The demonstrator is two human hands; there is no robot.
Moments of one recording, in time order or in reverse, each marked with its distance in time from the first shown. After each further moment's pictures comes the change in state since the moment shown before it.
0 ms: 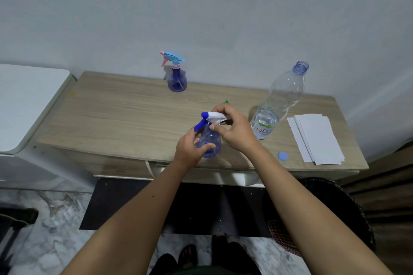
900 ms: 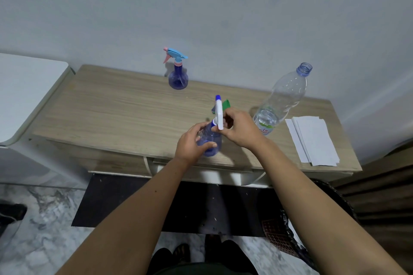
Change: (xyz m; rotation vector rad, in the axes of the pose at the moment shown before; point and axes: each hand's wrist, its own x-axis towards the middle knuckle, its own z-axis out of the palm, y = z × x) left_hand 0.006 -0.010 0.000 -0.003 -0.028 0.044; right_hand 0.011 0.008 -0.009 -0.395 -0.113 -0.026
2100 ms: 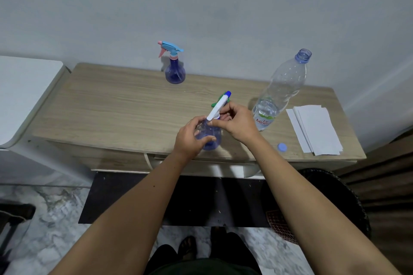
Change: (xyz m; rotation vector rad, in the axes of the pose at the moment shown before) left_hand 0.004 -0.004 0.001 0.079 0.030 0.037; right_hand -0.007 0.009 0.019 0.490 0.121 0.263
